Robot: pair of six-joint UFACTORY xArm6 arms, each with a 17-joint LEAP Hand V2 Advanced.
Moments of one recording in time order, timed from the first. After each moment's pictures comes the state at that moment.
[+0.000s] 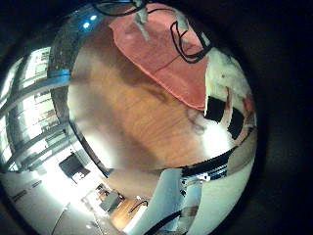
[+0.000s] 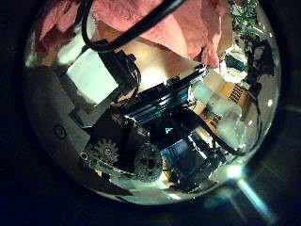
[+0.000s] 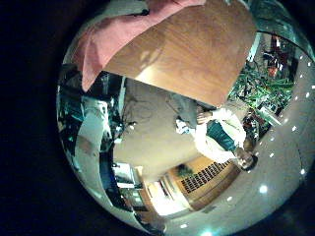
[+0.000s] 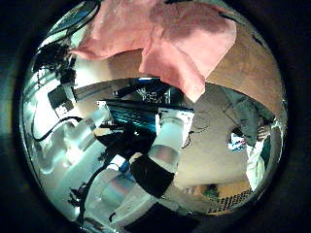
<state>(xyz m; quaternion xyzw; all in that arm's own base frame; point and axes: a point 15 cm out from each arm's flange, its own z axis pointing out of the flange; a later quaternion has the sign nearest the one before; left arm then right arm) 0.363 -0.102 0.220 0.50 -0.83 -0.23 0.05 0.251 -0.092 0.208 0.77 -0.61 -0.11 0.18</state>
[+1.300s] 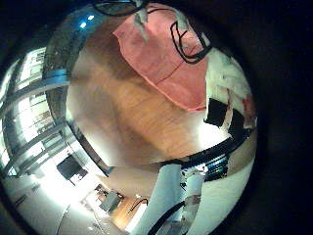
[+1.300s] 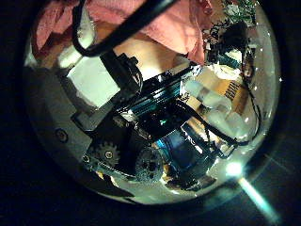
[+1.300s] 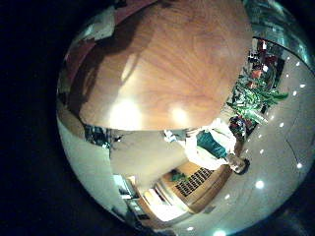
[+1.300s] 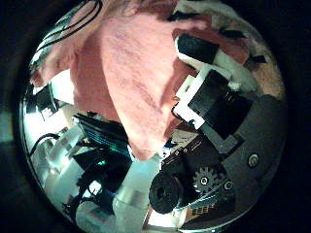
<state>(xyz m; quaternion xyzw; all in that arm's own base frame) 0.373 -0.093 0.259 0.50 -0.84 -0.22 0.09 0.304 -0.115 0.155 0.76 -0.61 -0.03 0.22</state>
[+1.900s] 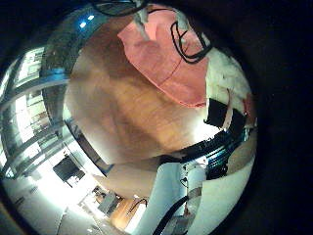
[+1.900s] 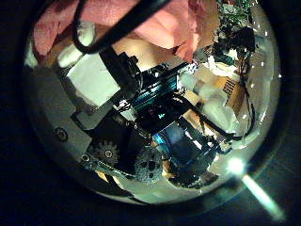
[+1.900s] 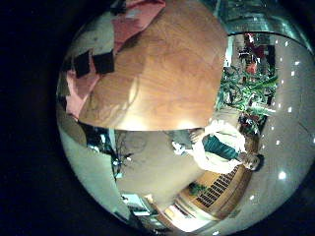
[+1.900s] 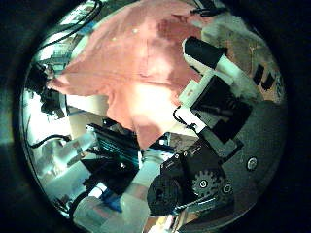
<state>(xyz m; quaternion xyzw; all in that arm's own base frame) 0.357 -0.064 0.277 0.49 -0.84 -0.21 0.11 0.301 -0.102 0.248 0.76 -0.64 0.03 0.10</state>
